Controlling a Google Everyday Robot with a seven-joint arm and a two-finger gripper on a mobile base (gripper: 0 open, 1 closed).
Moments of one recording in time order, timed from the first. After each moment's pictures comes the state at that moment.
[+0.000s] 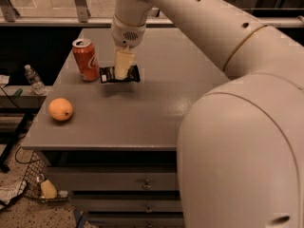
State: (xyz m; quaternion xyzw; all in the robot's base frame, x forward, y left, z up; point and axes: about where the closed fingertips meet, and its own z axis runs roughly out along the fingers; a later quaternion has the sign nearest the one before) arm 0.652 0.089 0.878 -0.77 0.62 0.06 0.15
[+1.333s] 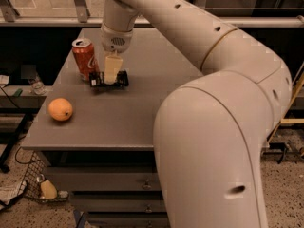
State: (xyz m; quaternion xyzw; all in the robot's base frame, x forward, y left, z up) arm 0.657 0.130 0.854 -0.77 0.61 0.10 0.13
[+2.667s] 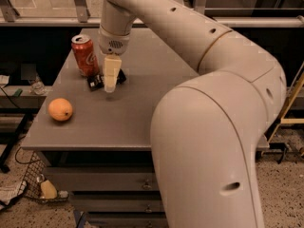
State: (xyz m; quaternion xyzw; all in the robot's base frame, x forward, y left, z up) arm 0.661 0.137 0.845 -0.77 0.61 0.10 0.13
